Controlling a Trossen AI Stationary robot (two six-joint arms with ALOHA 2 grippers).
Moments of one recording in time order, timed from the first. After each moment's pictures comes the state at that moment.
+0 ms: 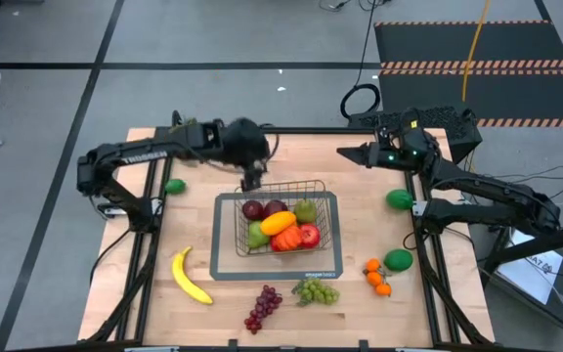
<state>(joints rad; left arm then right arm) 0.29 1.54 1.50 -0.85 -0.06 0.24 -0.53 0.86 0.57 0.26 -0.32 1.10</state>
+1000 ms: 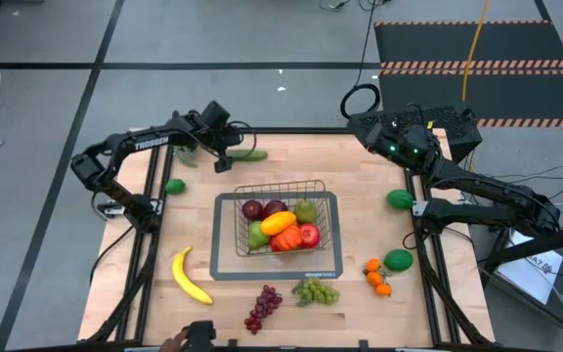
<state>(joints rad) 0.79 1.54 0.96 -0.46 0.16 0.65 -0.55 0.86 0.57 0.27 0.09 1.11</state>
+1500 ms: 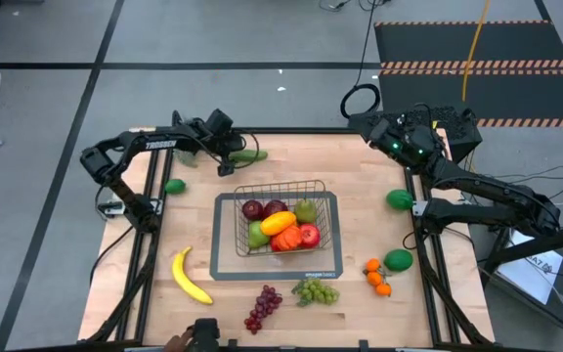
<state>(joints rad) 0.79 1.64 0.88 -0.27 0.12 0.69 -0.54 0.86 0.57 0.39 0.13 1.11</state>
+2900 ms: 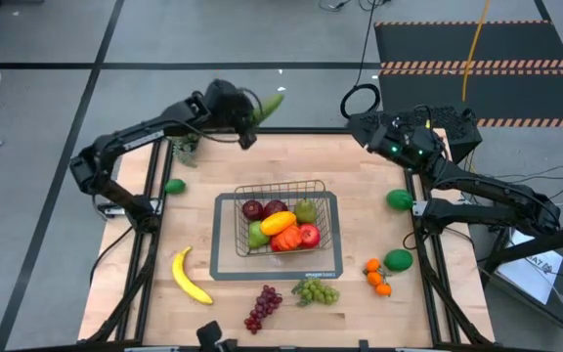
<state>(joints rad) 0.63 1.50 1.35 -0.50 0.00 0.16 -0.53 0.86 0.57 0.39 -0.04 1.09</state>
